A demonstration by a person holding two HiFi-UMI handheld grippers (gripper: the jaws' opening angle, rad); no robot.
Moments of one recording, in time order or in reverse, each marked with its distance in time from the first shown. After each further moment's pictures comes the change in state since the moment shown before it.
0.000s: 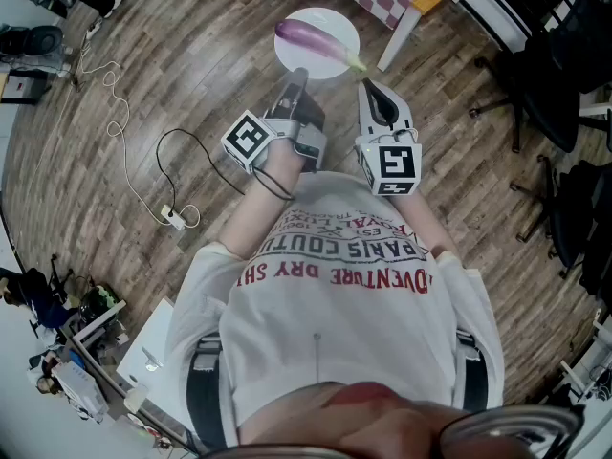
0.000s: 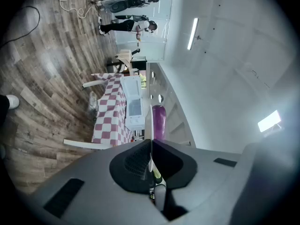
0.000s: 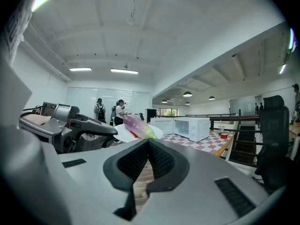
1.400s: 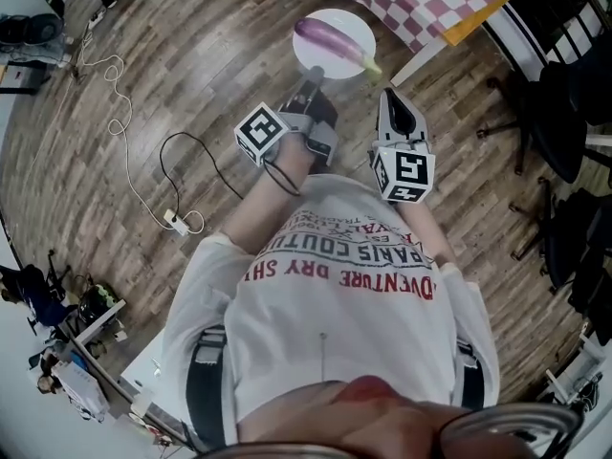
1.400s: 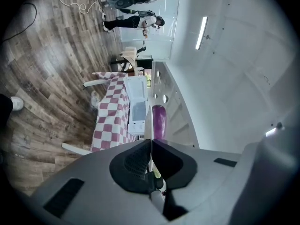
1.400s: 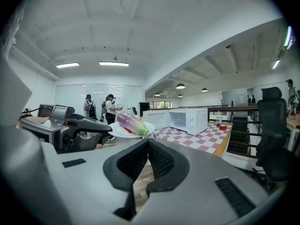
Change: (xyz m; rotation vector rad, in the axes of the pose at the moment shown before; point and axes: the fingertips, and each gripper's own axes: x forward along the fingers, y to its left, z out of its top) left arm 0.077 0.044 0.091 -0.026 0.001 0.062; right arm 0.113 -0.021 -0.017 0.075 0.082 -0.076
